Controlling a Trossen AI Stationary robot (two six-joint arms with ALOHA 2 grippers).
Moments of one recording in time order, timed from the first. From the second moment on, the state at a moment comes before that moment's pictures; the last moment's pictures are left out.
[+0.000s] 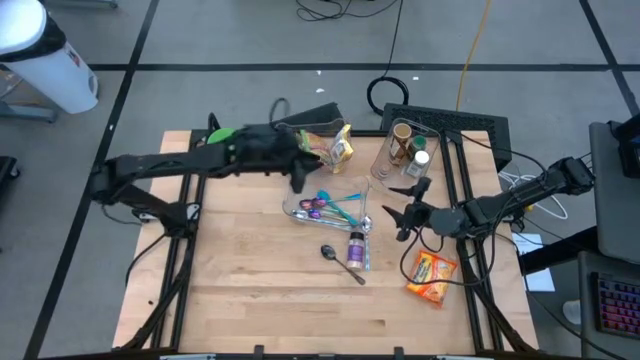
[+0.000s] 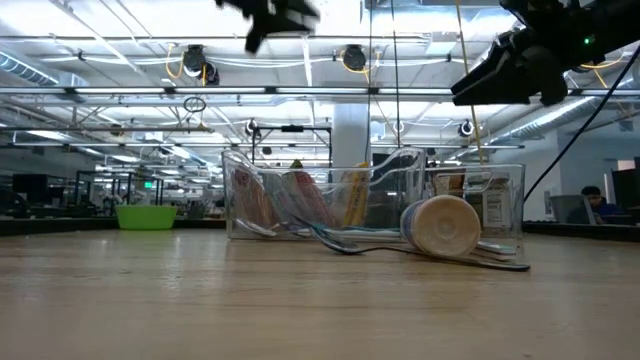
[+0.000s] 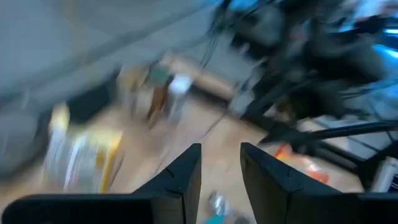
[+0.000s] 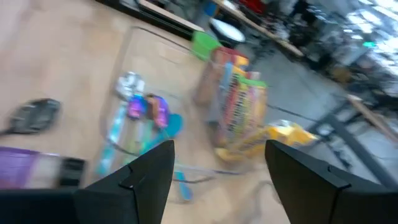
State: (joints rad) left arm 0.22 1.37 1.20 -0.16 0.03 -0.33; right arm 0.34 0.86 0.43 0.03 0.86 -0.29
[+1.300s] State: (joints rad) left arm -0.23 0.78 0.38 0.68 -0.22 -0.10; right arm 0.34 0.86 0.19 0.54 0.64 -0.07
